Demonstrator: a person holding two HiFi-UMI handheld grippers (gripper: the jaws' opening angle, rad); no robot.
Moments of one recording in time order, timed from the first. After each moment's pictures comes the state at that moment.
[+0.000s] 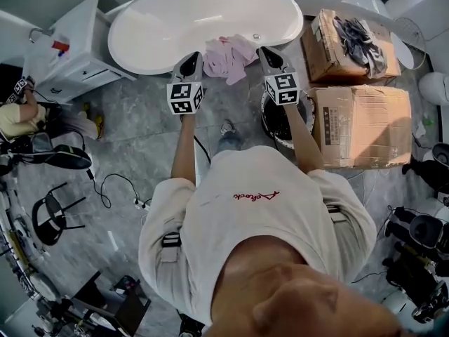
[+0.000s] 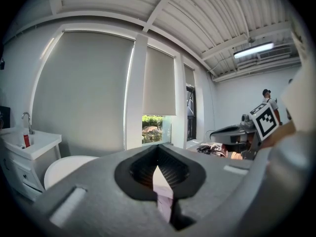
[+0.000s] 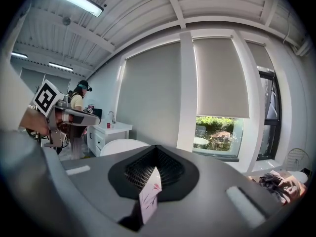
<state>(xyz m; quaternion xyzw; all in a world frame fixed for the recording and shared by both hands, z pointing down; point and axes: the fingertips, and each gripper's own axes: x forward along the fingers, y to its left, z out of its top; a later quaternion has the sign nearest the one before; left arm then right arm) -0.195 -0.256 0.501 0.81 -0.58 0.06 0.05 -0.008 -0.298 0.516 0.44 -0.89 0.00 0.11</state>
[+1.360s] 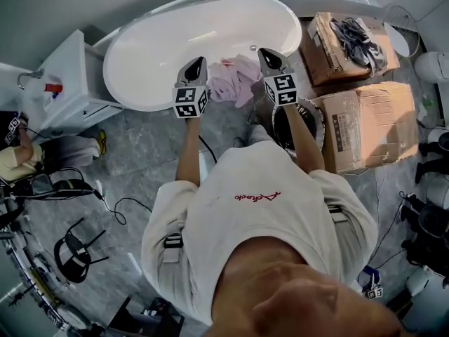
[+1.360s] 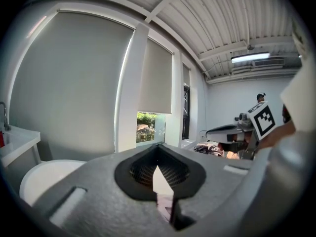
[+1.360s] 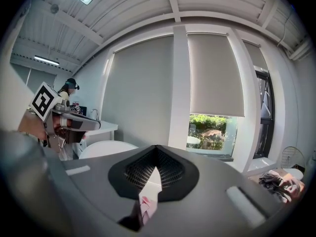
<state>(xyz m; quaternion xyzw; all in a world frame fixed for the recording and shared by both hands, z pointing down) -0.238 -0.409 0.519 0.85 -0.52 0.06 0.07 -0.062 -0.429 0.520 0.50 -0.86 0.01 0.11</state>
